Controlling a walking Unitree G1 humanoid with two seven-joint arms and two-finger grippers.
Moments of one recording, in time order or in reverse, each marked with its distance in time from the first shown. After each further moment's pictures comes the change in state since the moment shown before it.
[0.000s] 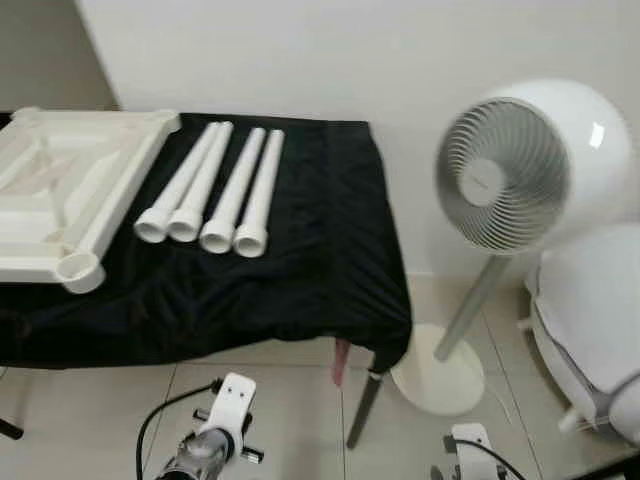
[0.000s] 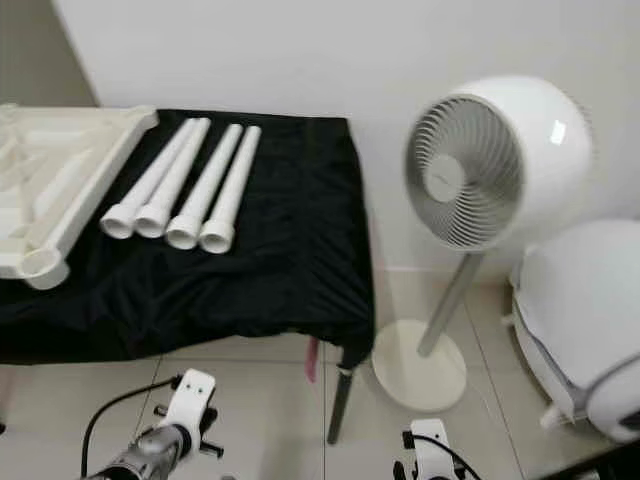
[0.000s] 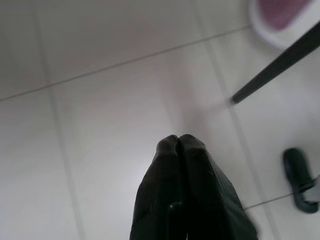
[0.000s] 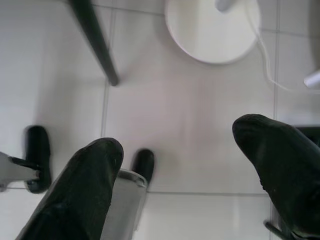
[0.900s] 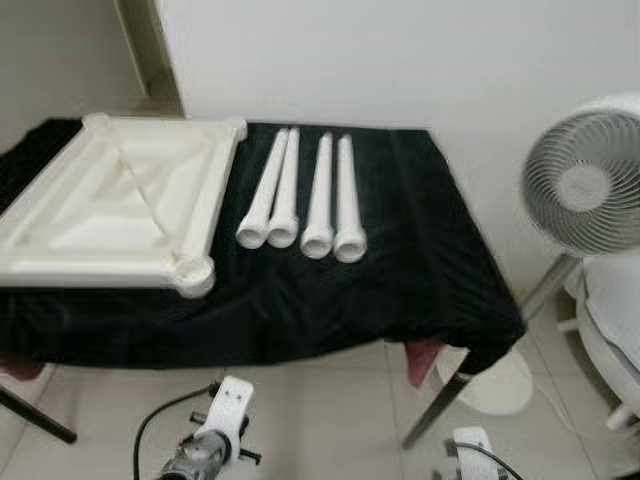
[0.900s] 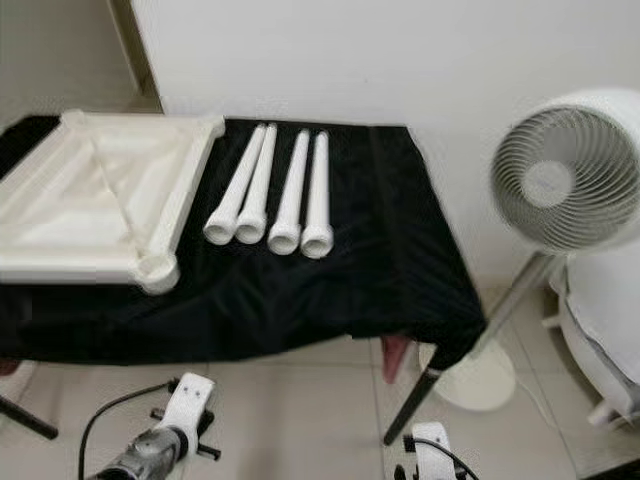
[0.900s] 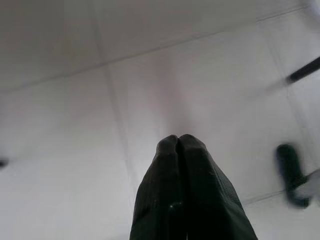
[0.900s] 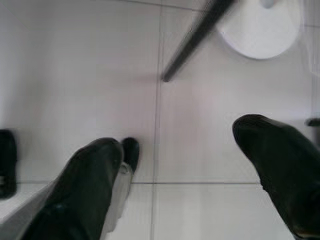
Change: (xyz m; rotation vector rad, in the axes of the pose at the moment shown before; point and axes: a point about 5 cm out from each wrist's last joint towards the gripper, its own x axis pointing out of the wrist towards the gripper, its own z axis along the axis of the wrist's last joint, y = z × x) left arm -0.002 0.004 -0.005 -0.005 0.017 0.017; right arm 0.000 0.001 0.000 -0.002 0.002 0.003
